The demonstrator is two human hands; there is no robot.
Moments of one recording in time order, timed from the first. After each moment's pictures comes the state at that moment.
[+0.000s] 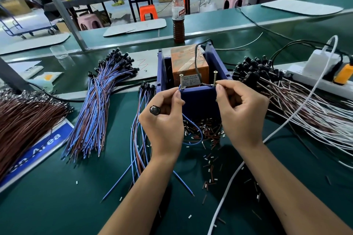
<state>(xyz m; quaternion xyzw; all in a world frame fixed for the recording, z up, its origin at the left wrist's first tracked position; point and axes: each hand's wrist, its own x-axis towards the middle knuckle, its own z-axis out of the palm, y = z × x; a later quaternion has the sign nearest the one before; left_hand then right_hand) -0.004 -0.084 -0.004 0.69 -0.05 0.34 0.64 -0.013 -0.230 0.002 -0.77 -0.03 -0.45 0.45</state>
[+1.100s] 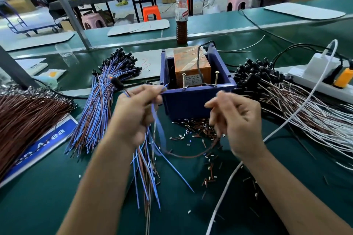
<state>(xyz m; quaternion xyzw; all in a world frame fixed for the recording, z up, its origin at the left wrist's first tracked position) 0.002 -0.012 0.047 0.61 -0.02 -0.02 0.79 -0.032 -0.228 -0.006 -0.64 -0.13 -0.22 0.73</state>
